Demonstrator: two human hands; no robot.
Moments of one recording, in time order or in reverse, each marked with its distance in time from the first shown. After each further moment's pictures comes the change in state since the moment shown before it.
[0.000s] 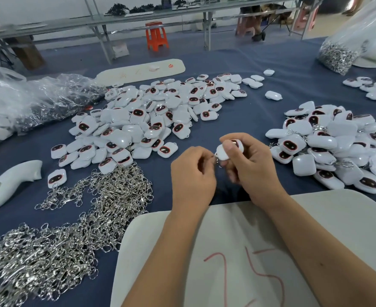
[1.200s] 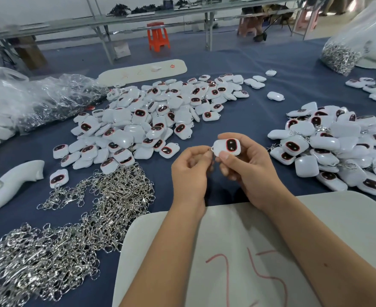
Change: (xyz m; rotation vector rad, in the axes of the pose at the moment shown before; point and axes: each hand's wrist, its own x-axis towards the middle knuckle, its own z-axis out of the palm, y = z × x) left_hand 0.004 0.004 0.008 -0.700 0.027 -0.570; right_hand 0.000 0.000 0.001 0.226 -0.137 0.095
